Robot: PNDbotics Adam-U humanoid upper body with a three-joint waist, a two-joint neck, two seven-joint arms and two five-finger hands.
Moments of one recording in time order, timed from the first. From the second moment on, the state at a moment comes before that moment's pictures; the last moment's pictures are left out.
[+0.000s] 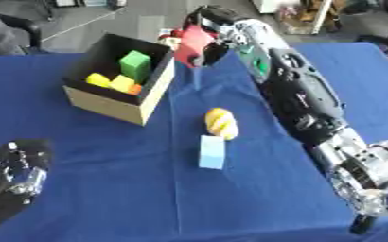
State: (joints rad) left arm -0.10 0.17 -0.09 -1.82 -0.11 0.02 -0.33; right arm -1.07 -0.16 0.05 -0.85 1.09 -0.15 0.25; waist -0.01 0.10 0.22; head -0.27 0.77
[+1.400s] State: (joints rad) left arm -0.11 0.17 -0.10 -1.82 -0.10 0.03 -0.33; right arm -1.03 -0.17 0.12 -0.95 1.04 -0.18 -0.01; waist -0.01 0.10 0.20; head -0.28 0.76
